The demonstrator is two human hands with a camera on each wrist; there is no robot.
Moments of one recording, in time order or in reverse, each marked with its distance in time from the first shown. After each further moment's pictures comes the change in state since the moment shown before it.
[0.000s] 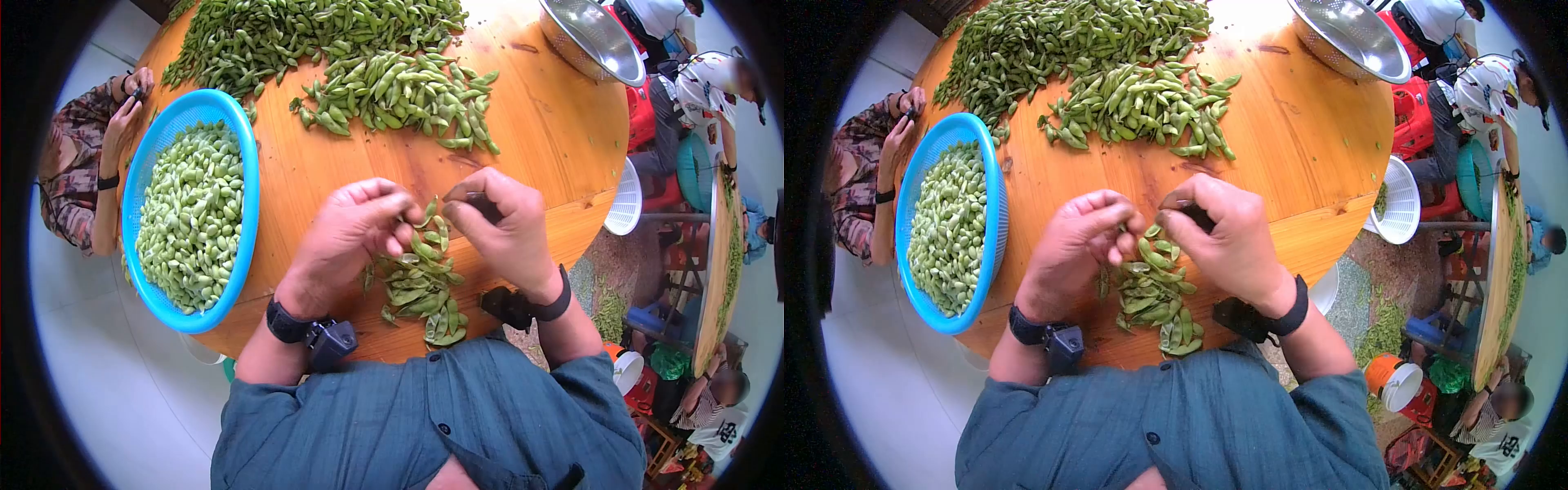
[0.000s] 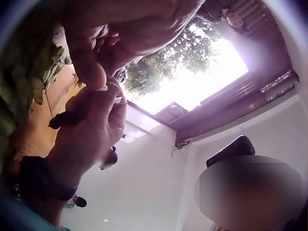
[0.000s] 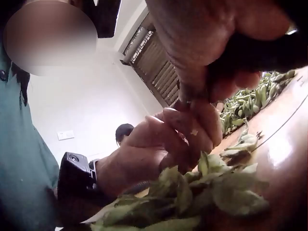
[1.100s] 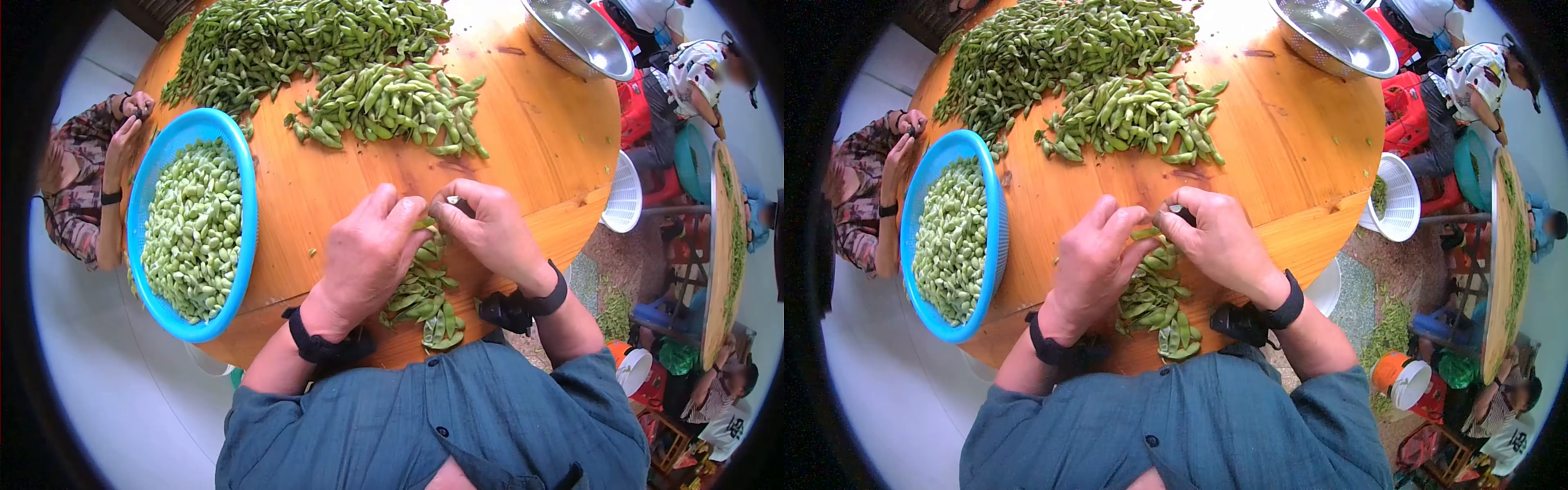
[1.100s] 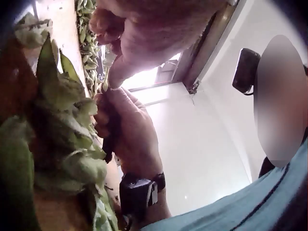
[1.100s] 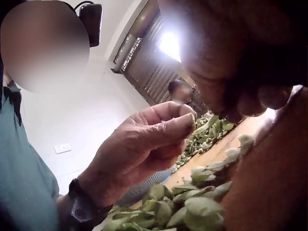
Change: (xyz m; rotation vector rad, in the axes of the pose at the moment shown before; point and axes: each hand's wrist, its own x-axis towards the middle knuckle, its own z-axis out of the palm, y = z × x) left_hand -0.003 -0.014 0.031 1.477 0.280 0.940; right_hand 0.002 0.012 -0.002 0.024 -0.159 0.215
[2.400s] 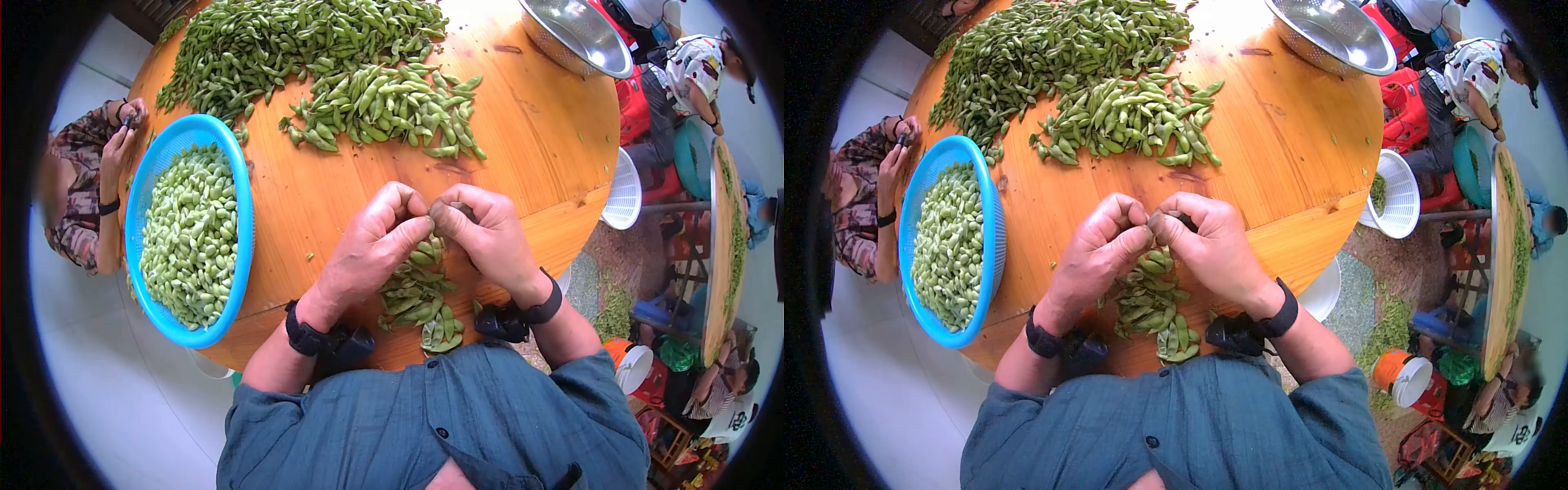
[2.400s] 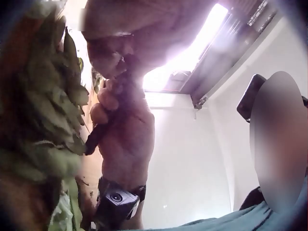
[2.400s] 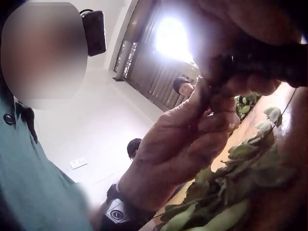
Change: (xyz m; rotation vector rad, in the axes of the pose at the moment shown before) left_hand 0.005 -0.011 0.004 -1.108 -0.314 -0.654; right_hand -0.008 0.001 0.006 0.314 0.023 0.054
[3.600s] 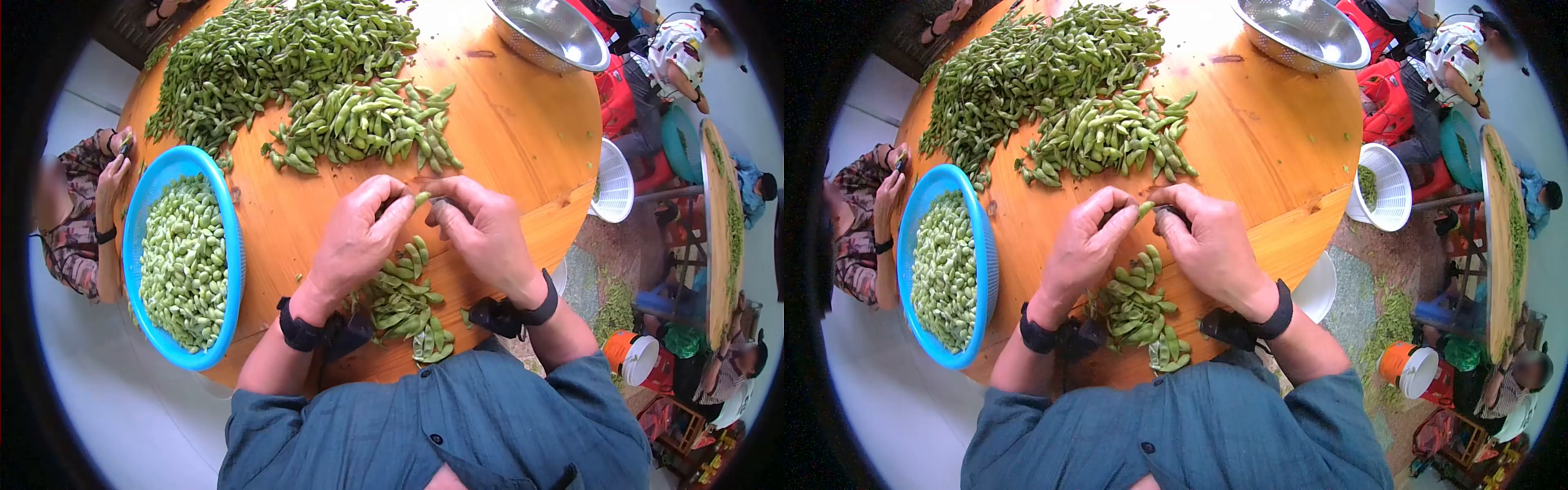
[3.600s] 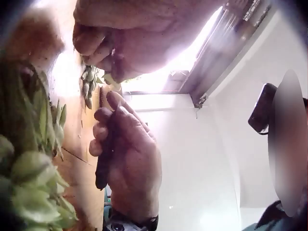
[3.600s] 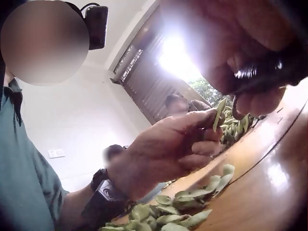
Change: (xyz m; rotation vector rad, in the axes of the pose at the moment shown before) left_hand 0.033 0.010 0.000 0.582 0.149 0.231; right_hand 0.004 -0.006 -0.011 -0.191 0.214 -0.088
